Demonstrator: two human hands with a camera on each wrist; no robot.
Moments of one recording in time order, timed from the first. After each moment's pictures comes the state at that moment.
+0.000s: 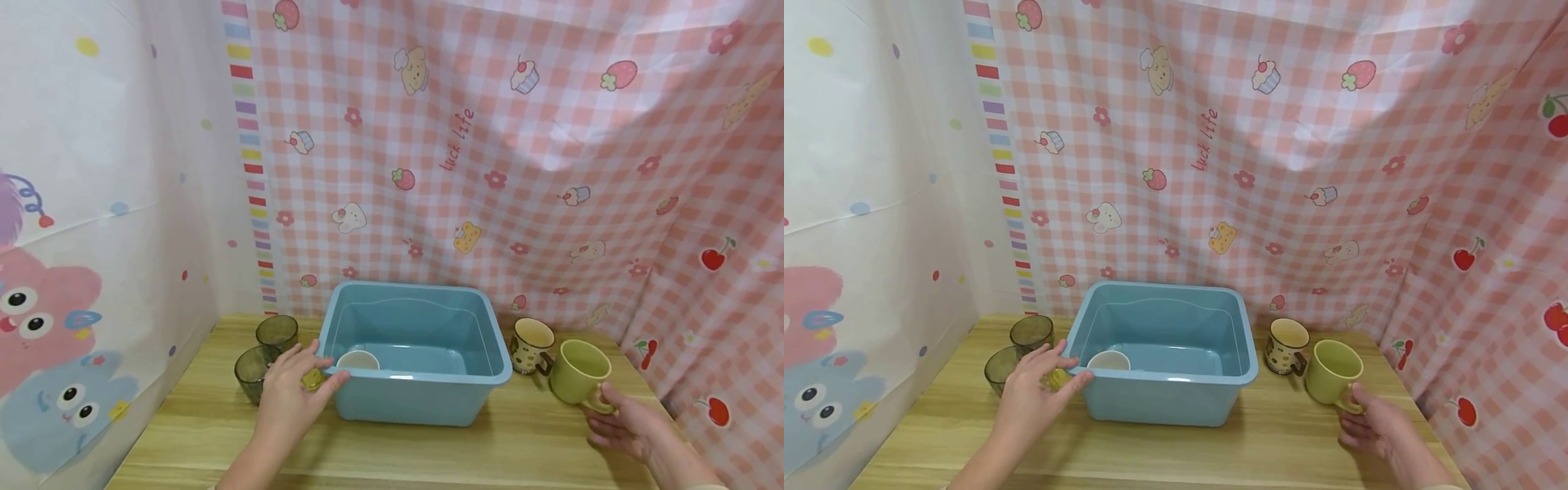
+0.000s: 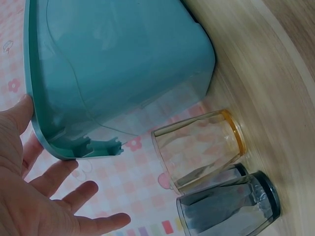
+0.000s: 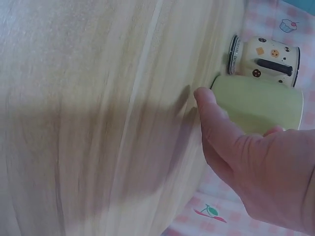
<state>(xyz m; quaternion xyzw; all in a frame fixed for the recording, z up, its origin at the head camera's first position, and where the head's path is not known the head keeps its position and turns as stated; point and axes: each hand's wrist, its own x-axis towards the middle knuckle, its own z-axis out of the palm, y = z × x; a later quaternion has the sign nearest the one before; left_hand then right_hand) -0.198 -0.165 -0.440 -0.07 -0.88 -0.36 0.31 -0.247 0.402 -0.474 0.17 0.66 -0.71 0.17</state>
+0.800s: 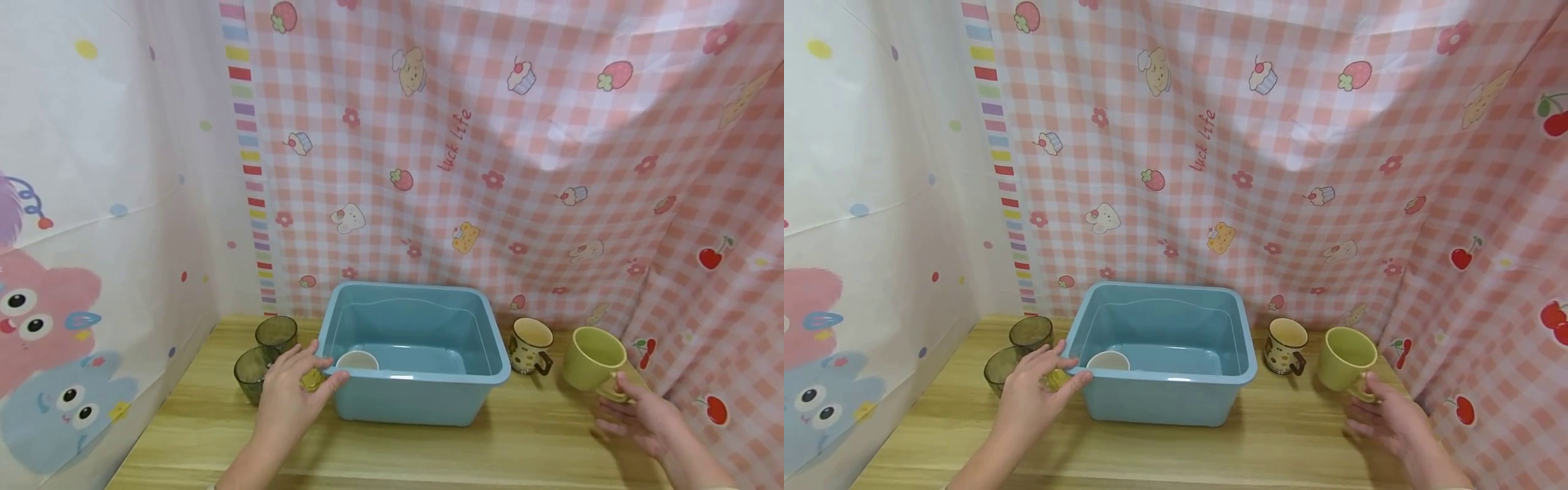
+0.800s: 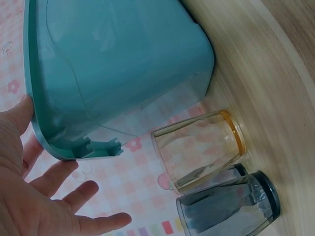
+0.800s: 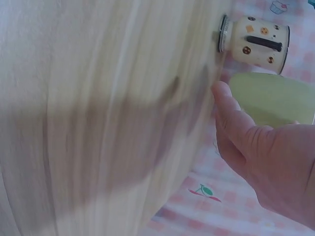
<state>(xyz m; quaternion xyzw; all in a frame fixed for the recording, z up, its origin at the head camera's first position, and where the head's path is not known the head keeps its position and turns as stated) -0.198 -0.165 -0.438 -0.06 -0.89 -0.36 0.29 -0.247 0.419 -0.457 0.14 0.64 -0.75 0.14</state>
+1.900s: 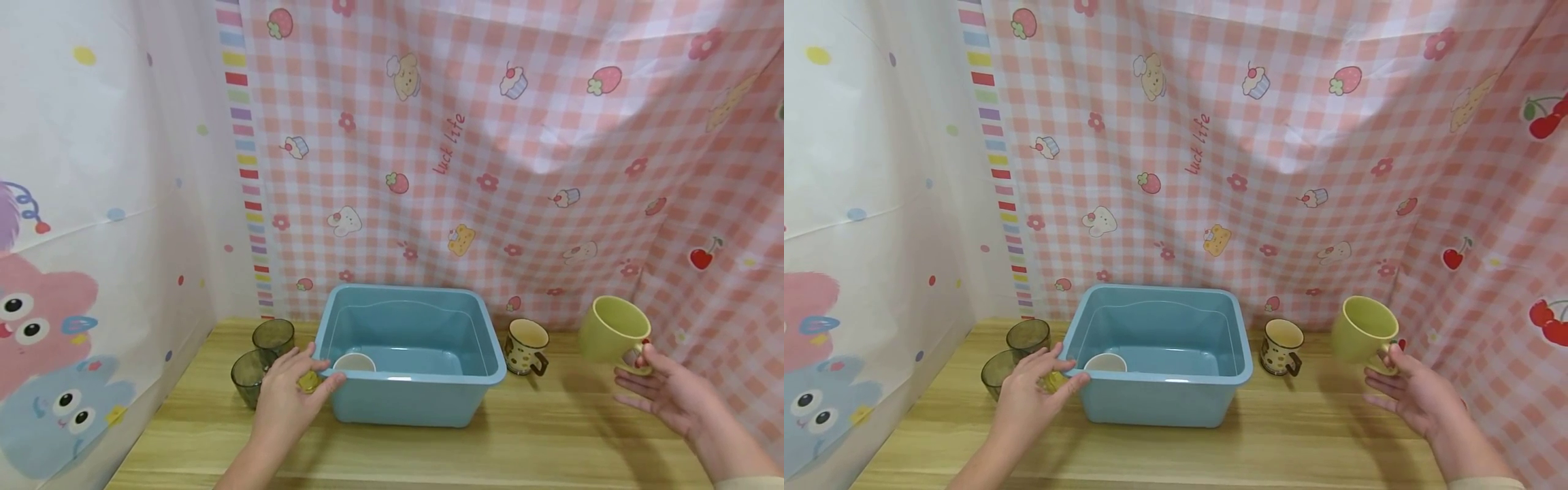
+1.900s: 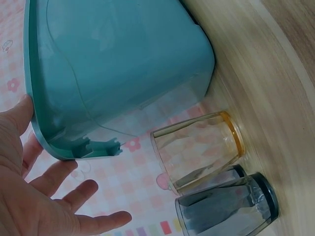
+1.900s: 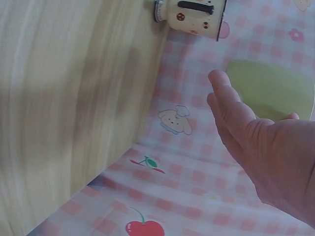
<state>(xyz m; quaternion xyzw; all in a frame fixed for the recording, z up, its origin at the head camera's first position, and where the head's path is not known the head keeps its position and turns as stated) -0.198 -0.164 -0.436 -0.05 -0.88 -0.38 0.28 -0.240 0.446 -0.403 -0.02 0.57 -0.80 0.16</state>
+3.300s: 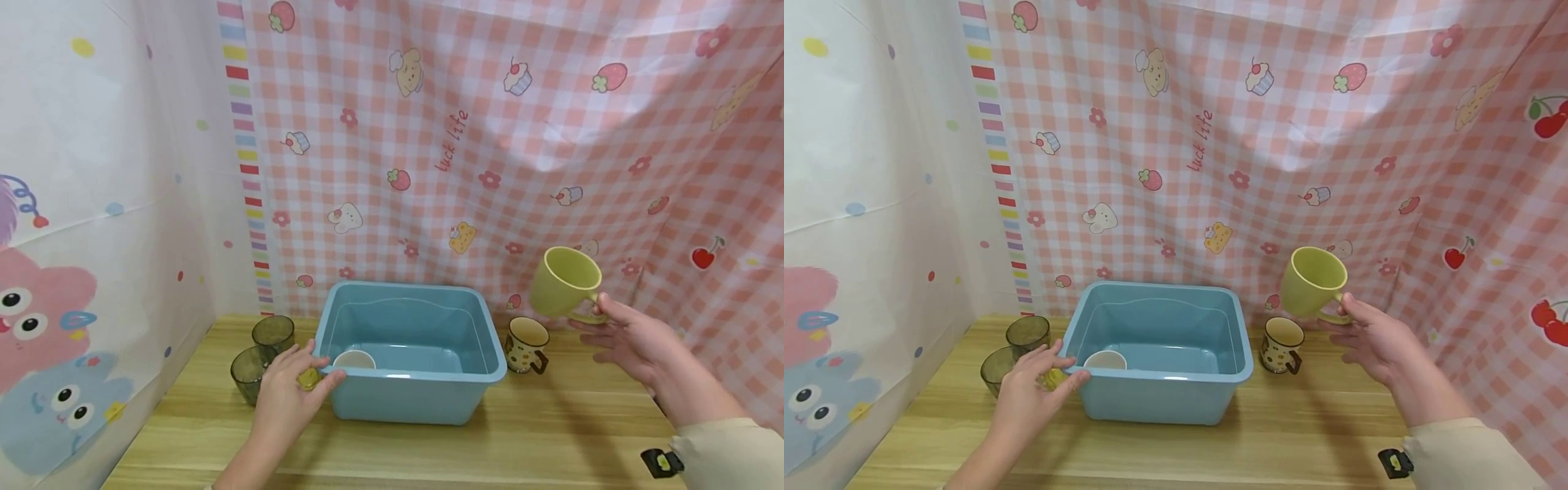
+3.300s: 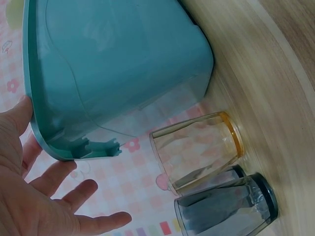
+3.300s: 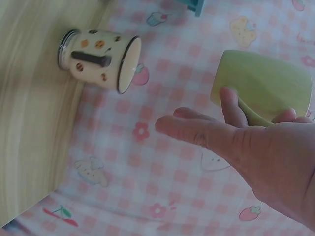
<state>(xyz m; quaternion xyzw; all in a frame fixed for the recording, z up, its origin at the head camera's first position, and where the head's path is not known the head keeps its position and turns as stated) -0.199 -0.165 -0.440 -0.07 -0.87 -0.38 0.30 -0.271 0.368 -0.329 -0.03 0.73 -0.67 0.14</state>
